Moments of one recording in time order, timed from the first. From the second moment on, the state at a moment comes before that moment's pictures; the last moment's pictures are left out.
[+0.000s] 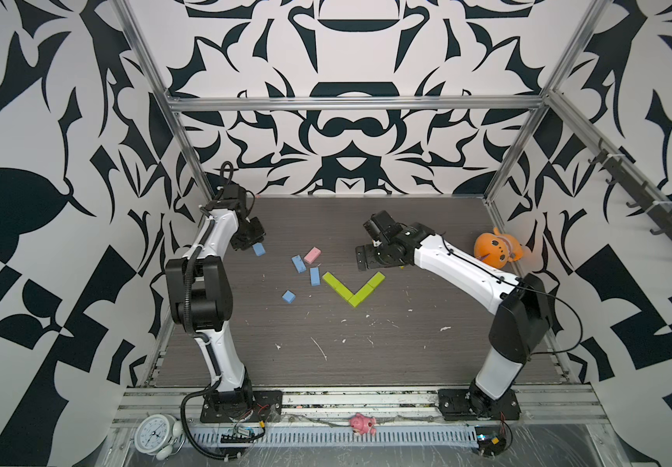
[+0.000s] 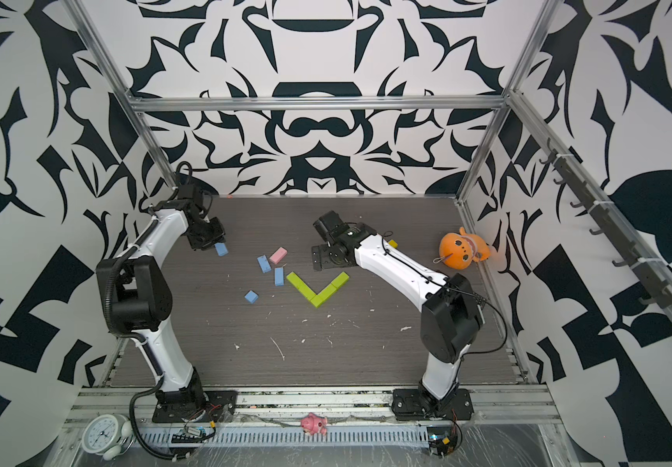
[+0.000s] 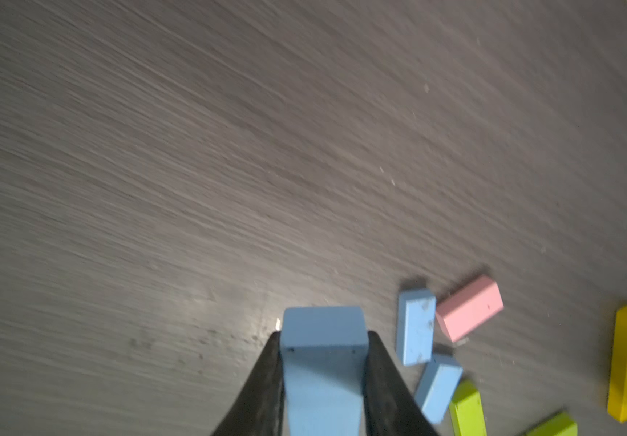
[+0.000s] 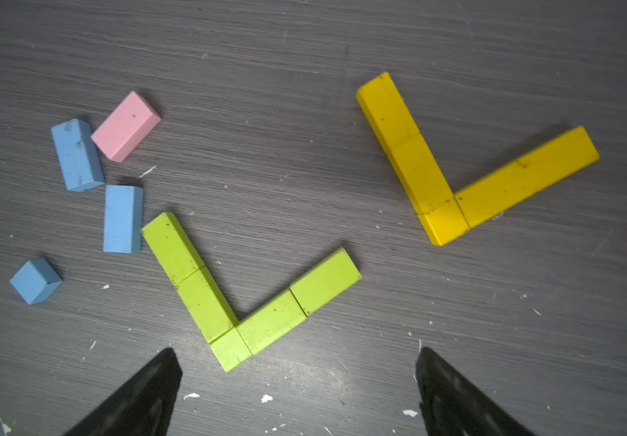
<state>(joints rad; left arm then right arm) 0.07 1.96 1.69 -0.94 0.11 -0.43 0.71 1.80 1.60 -0.88 0.16 0.48</state>
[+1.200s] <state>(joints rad) 0.28 2.03 1.45 -0.84 0.13 -0.47 0.97 2.37 2.19 -1.04 0.24 0.64</state>
